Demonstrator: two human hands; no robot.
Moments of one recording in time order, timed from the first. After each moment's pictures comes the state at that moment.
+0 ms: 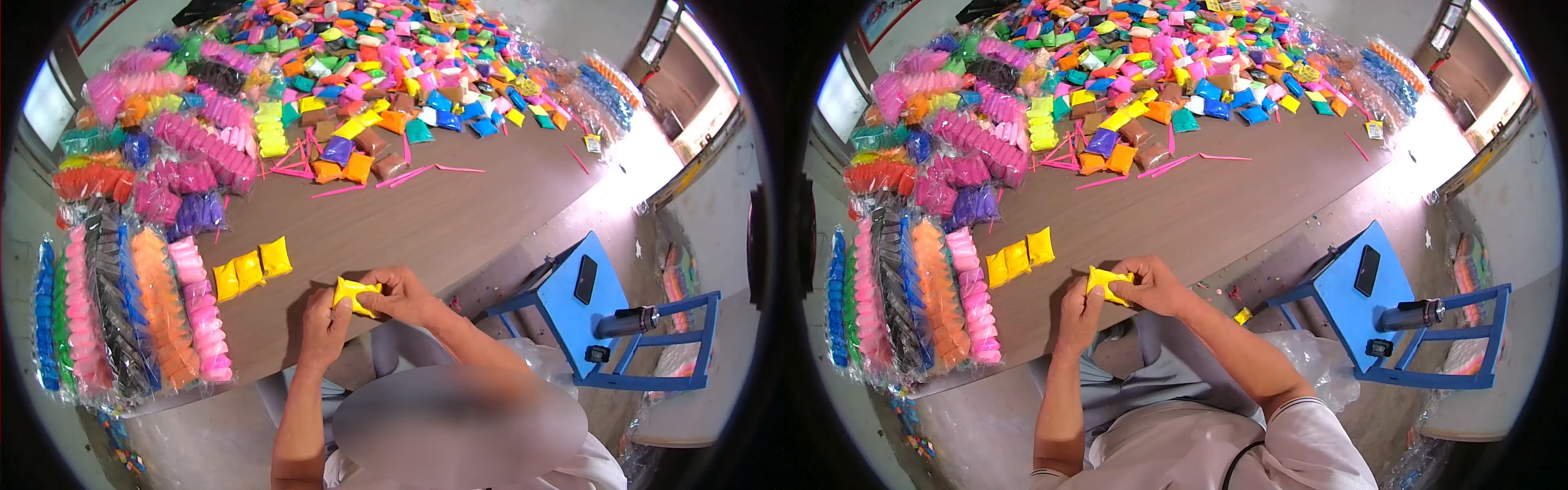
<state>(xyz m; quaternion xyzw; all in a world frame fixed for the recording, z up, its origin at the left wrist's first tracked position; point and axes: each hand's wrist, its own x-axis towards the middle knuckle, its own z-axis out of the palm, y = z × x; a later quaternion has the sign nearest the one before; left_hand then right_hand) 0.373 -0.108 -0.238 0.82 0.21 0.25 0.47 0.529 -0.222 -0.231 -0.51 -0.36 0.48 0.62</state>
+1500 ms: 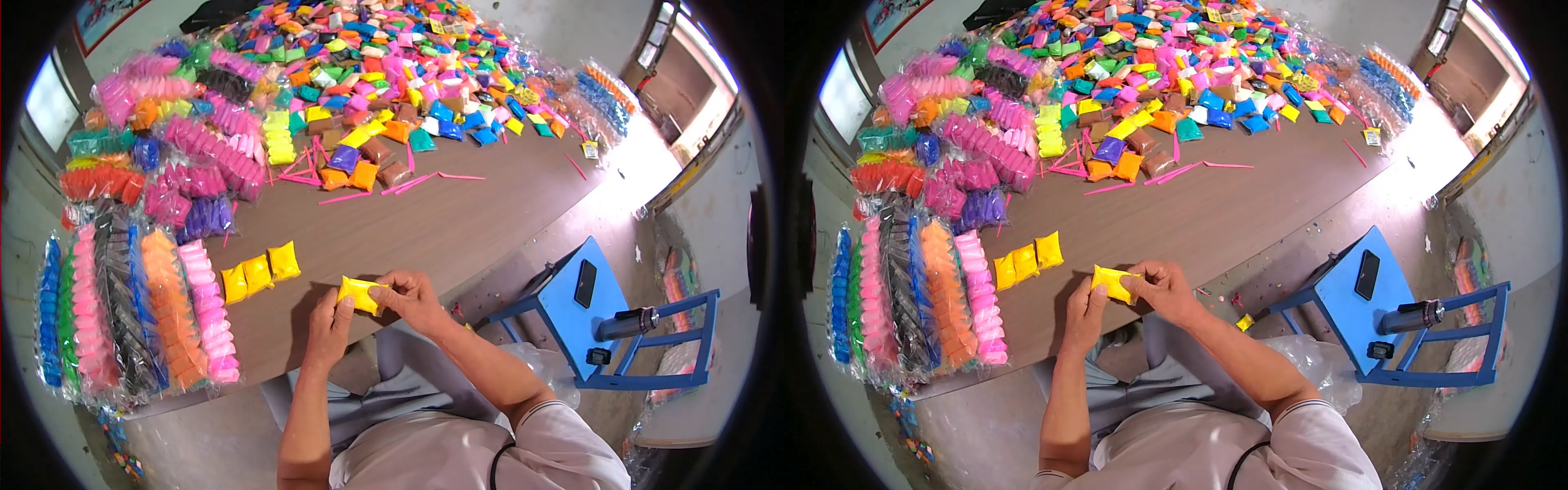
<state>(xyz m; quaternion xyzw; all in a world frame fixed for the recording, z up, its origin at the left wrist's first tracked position) 0.370 -0.105 -0.235 0.80 0.22 0.24 0.51 0.516 -0.229 -0.227 -0.51 -0.30 0.42 0.69</state>
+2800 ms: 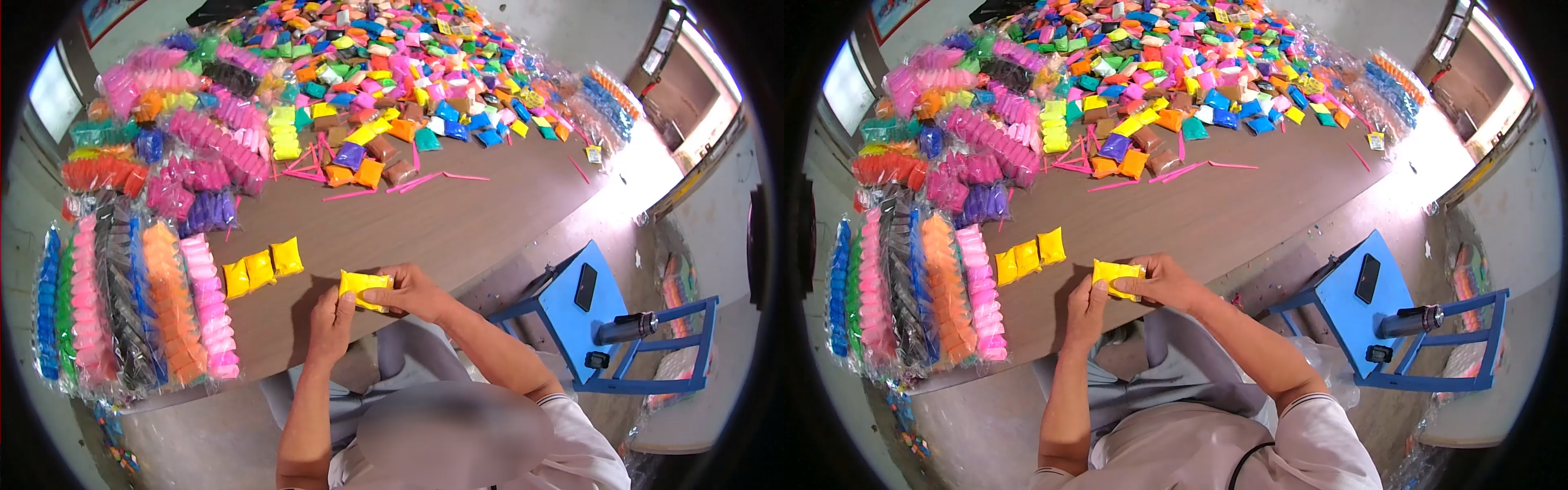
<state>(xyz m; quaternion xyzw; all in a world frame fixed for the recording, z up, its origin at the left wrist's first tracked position) 0.371 -0.106 -0.237 0.76 0.25 0.26 0.55 0.533 -0.219 -0.209 -0.52 -0.31 0.55 0.57</state>
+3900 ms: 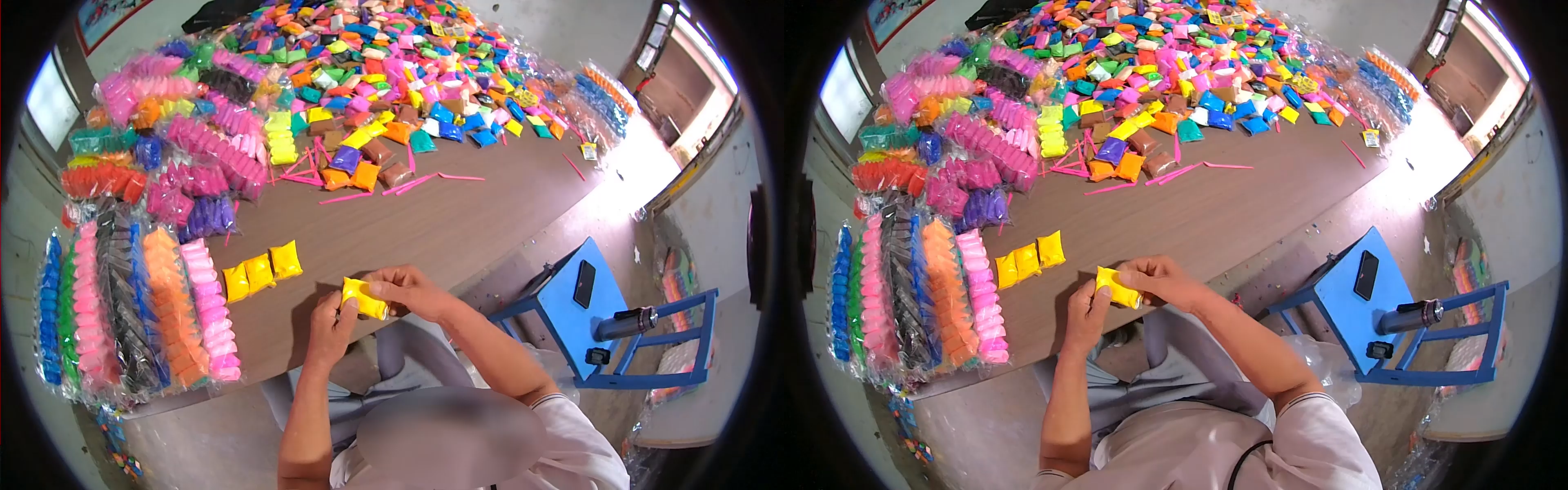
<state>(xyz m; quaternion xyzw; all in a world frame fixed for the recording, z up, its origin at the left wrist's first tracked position) 0.367 -0.104 -0.236 0.81 0.20 0.25 0.49 0.533 -0.223 -0.211 -0.51 -0.29 0.54 0.60</state>
